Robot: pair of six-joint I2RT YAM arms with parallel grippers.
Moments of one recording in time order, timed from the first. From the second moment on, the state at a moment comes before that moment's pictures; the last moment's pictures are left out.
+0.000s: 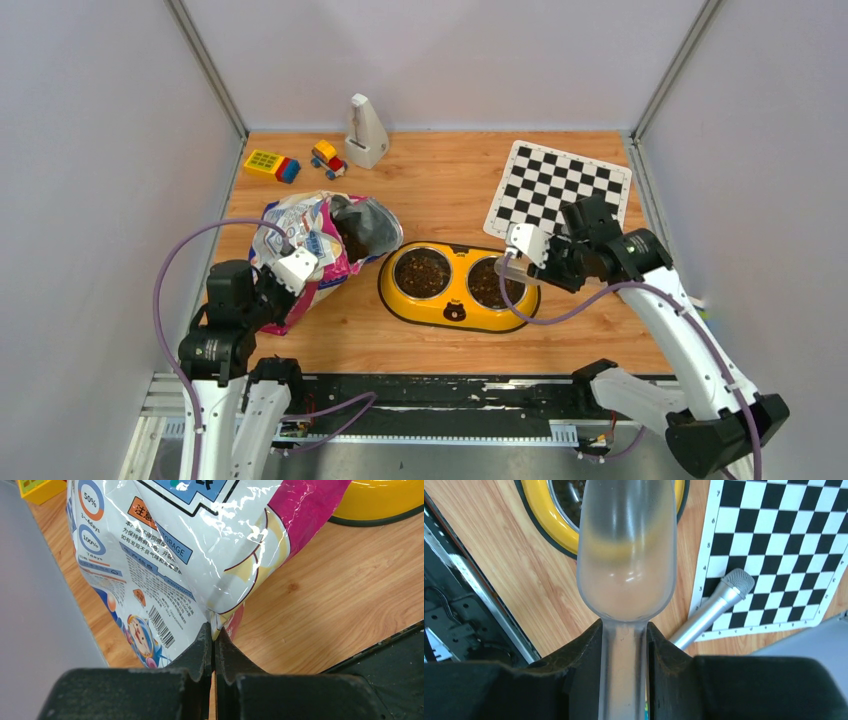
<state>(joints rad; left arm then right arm) -0.02 0.46 0.81 -1.03 0.26 0.59 0.41 1.08 1.18 -1.21 -0.13 -0.89</state>
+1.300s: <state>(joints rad) -0.01 0.45 0.81 -1.03 0.26 0.59 0.10 0.93 0.80 -0.77 -0.18 -0.86</state>
